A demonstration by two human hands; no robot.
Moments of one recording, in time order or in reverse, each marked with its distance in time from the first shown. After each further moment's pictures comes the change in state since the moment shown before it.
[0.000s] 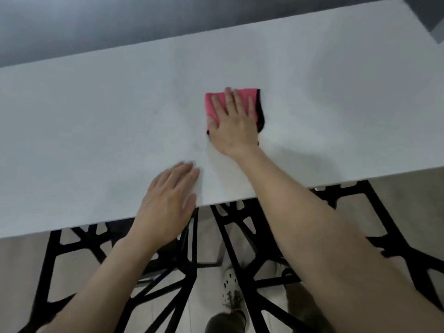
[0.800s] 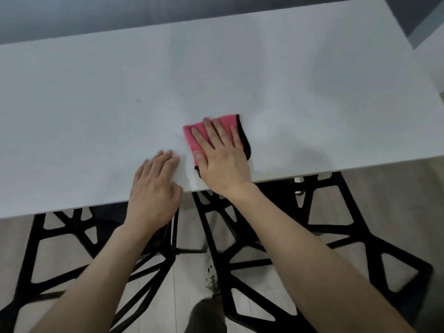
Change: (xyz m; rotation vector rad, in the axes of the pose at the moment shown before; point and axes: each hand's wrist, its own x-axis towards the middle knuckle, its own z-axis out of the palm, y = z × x) left_hand 0.003 0.044 0.004 -0.040 0.056 -0.218; right_hand -0.099 0.027 0.020 0.010 0.077 -0.203
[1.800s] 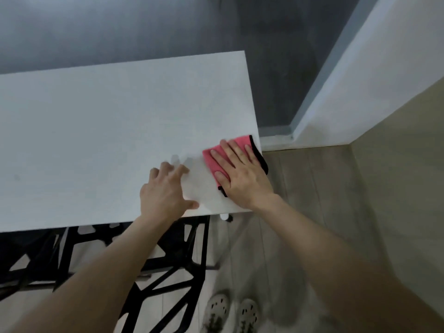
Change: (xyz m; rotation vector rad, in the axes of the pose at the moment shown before) left_hand 0.144 0.455 0.070 0.115 -0.228 -0.293; right_hand -0.058 0.486 -0.101 0.013 -0.157 -0.141
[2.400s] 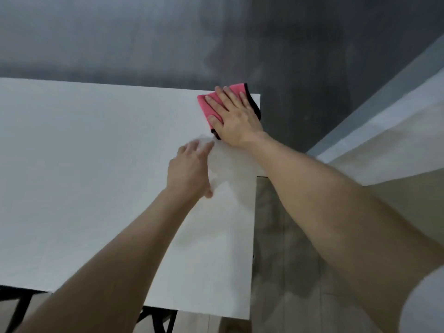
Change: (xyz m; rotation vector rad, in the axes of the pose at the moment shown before) left_hand 0.199 0.103 -0.066 -0.034 -0.052 -0.033; right_hand 0.312 0.110 -0.058 0.000 -0.084 -0.110
